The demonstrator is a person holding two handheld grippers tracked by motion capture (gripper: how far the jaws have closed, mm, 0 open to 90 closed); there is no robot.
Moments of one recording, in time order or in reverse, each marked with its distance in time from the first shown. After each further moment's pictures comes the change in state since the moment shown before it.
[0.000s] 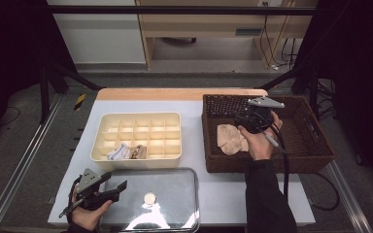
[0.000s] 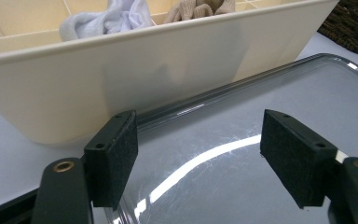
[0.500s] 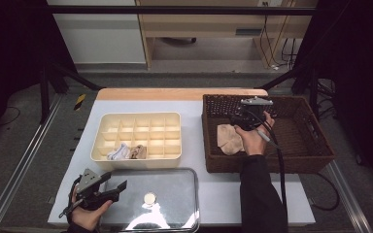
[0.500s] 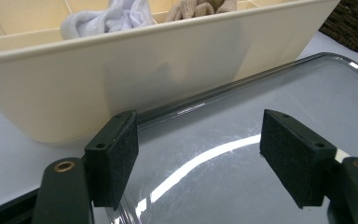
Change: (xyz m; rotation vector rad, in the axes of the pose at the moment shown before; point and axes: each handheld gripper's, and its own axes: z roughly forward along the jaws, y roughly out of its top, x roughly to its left) left arm 0.000 0.000 0.000 0.005 -0.001 0.000; right arm -0.007 -0.013 0.042 0.113 -0.025 0.008
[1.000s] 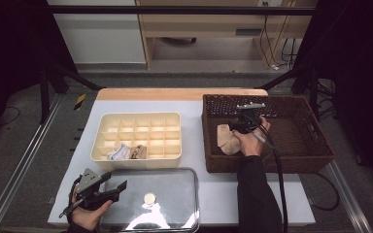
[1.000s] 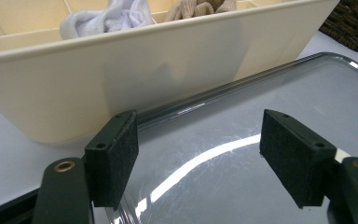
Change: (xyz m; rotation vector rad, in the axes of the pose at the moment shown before) left arm 0.000 0.000 0.000 0.000 0.000 0.000; right arm -0.003 -0.019 0.029 0.139 -0.032 0.007
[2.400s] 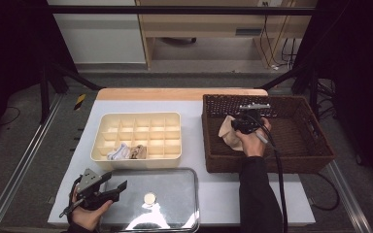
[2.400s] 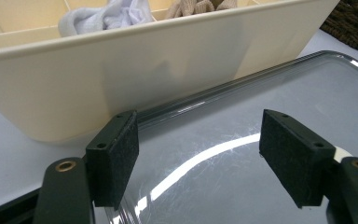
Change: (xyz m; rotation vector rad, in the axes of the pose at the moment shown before) left arm 0.000 0.000 0.001 0.007 0.001 0.000; right arm -0.005 -0.002 -0.009 -0.020 0.094 0.031
